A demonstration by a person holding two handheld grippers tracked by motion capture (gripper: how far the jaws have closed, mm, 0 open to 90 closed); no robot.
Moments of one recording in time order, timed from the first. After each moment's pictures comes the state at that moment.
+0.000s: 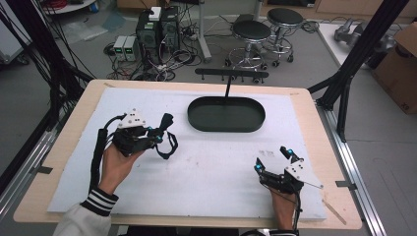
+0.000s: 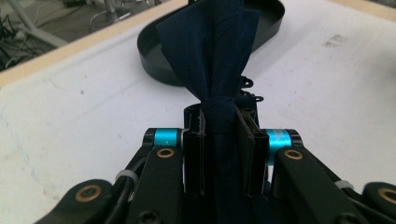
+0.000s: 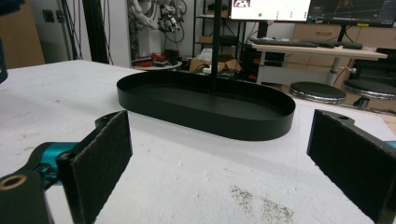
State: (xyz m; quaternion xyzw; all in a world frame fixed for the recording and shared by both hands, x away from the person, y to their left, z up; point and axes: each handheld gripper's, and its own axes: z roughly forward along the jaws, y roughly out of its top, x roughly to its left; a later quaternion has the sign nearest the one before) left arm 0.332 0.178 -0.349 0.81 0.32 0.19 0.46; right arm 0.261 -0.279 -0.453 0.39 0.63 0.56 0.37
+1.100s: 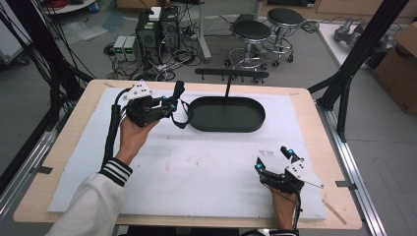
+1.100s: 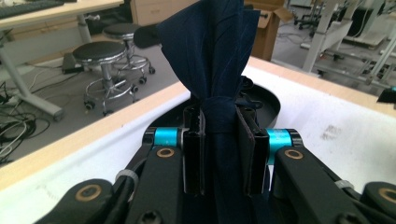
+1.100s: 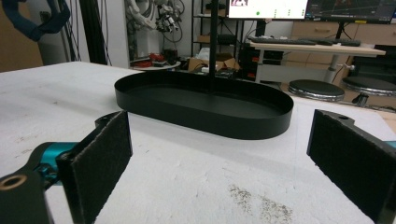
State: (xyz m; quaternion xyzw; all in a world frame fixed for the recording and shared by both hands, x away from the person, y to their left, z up) left arm 0.392 0.152 -0.317 0.75 0.29 0.20 0.56; right arm 0.261 -0.280 -0.452 0.40 0.62 0.56 0.37
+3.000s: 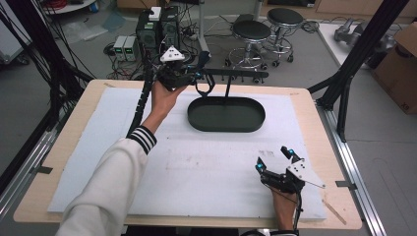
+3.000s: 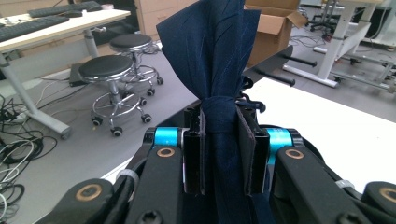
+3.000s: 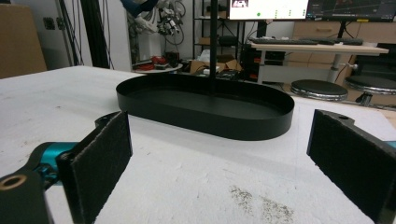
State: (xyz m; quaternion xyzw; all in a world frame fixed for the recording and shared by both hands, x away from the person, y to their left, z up) left arm 0.491 0.081 -0.282 0.75 0.28 0.23 0.55; right arm 0.262 -0.282 -0.453 0.40 0.62 0.57 0.36
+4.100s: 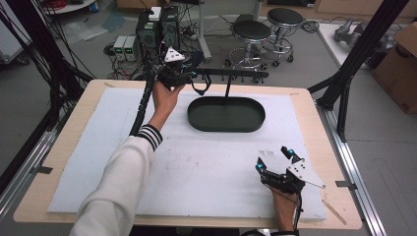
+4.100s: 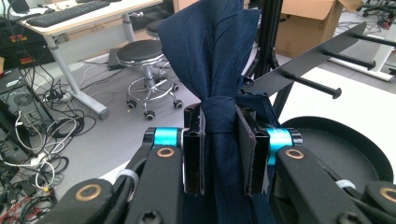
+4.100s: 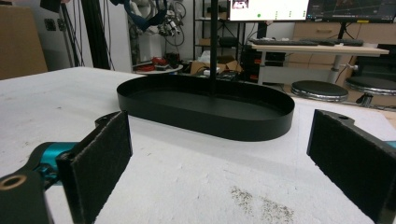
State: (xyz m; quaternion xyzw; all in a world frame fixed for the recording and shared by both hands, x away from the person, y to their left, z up) left arm 0.505 0.091 -0.300 0.75 0.33 0.27 0.51; right arm 0.261 -0.282 -0.453 0.40 0.62 0.57 0.36
